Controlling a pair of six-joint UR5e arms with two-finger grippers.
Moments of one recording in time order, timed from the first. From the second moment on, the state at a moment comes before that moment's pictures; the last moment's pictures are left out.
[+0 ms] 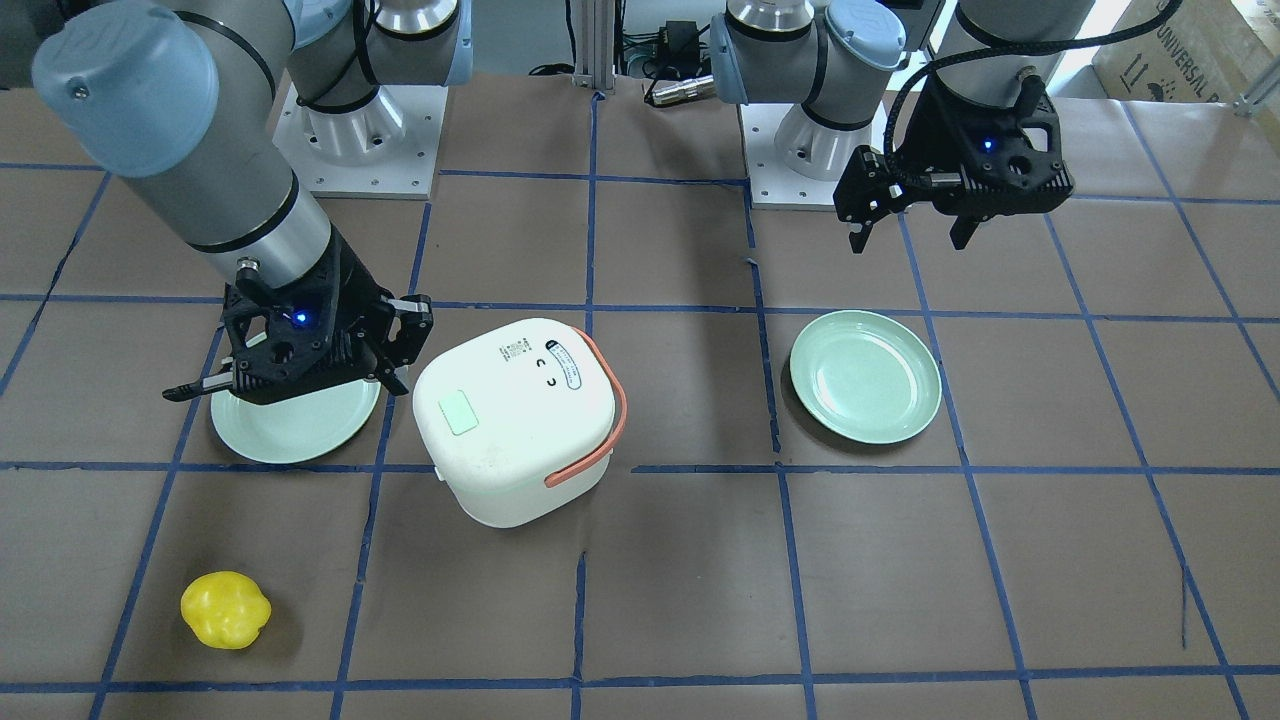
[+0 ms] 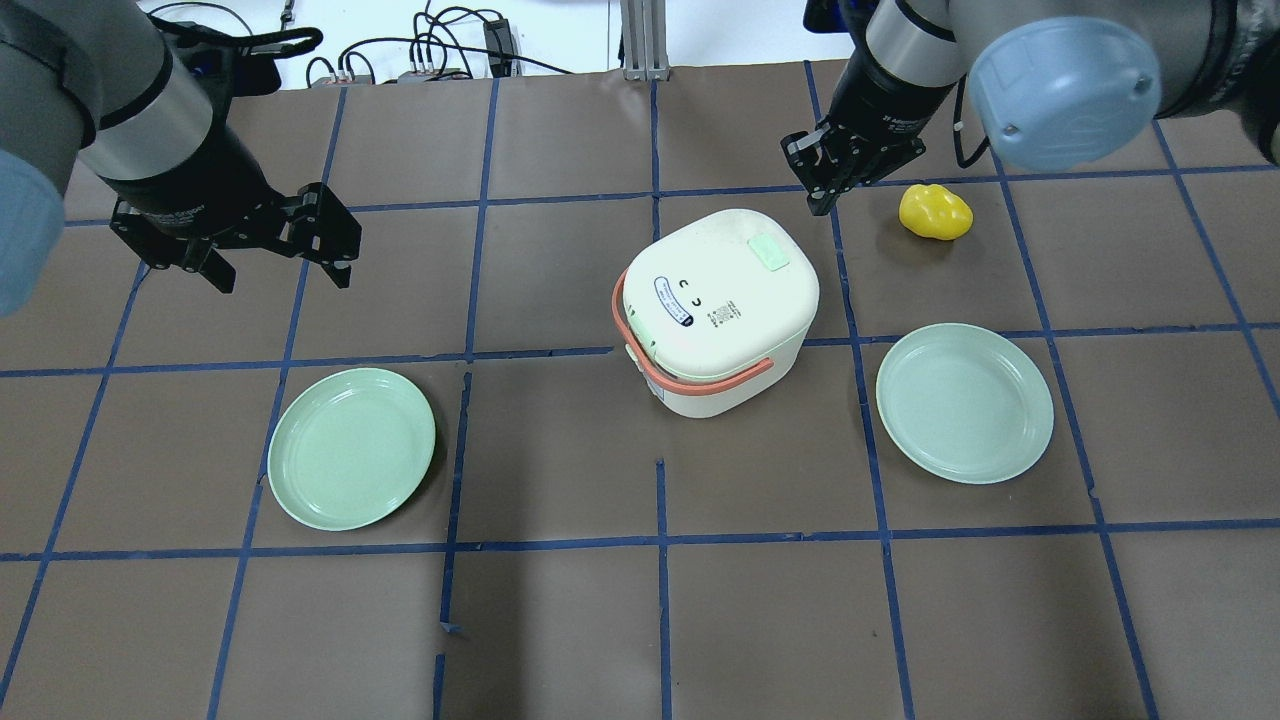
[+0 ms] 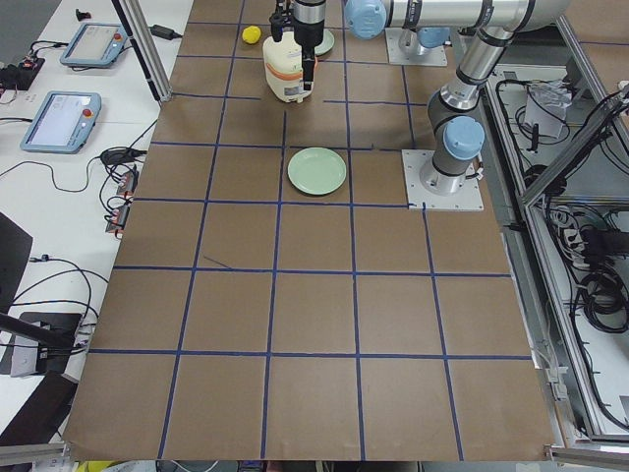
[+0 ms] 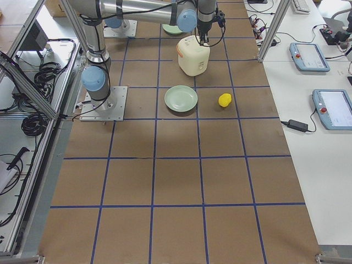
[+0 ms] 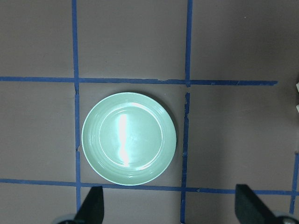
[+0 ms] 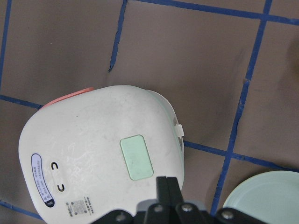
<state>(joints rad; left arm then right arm) -1.51 -1.48 -1.67 -1.53 1.62 0.03 1.62 -1.36 1.53 -1.79 -1.37 -0.17</state>
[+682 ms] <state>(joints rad) -1.51 -1.48 -1.67 -1.53 1.62 0.03 1.64 -1.32 1.54 -1.81 -1.36 -0.16</state>
